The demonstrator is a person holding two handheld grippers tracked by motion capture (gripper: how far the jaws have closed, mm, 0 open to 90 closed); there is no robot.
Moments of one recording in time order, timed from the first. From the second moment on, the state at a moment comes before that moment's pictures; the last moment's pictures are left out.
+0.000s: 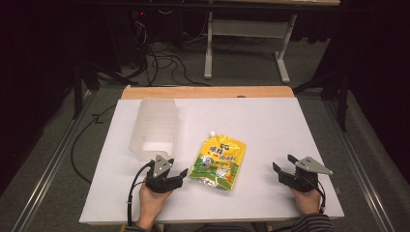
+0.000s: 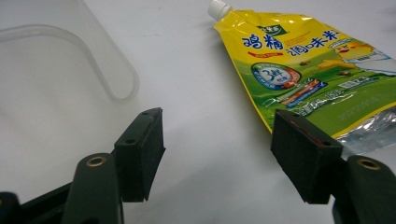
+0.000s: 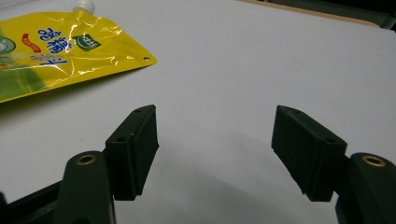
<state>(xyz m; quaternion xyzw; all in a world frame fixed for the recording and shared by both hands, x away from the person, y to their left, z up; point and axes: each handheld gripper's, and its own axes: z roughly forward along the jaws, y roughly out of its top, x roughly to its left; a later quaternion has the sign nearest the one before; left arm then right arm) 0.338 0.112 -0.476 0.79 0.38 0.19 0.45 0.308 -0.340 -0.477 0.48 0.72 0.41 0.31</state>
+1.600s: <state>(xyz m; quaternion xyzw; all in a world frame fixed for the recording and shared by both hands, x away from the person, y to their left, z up) 0.375 0.041 -0.440 0.81 0.39 0.10 0.43 0.307 -0.340 -0.477 0.48 0.71 0.41 0.31</state>
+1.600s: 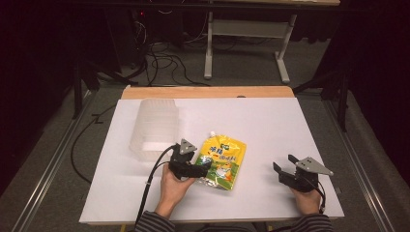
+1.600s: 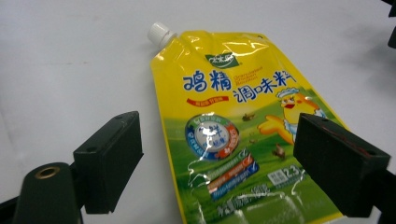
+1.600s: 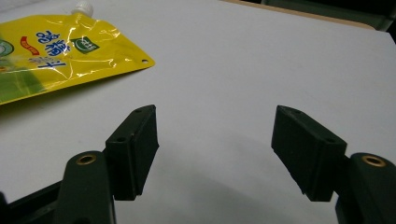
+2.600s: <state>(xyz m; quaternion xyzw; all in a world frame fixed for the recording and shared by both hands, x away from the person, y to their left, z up) 0.437 0.006 -0.462 0.83 0.43 0.05 0.36 0.306 -0.342 -0.477 0.47 0.71 0.42 0.32</state>
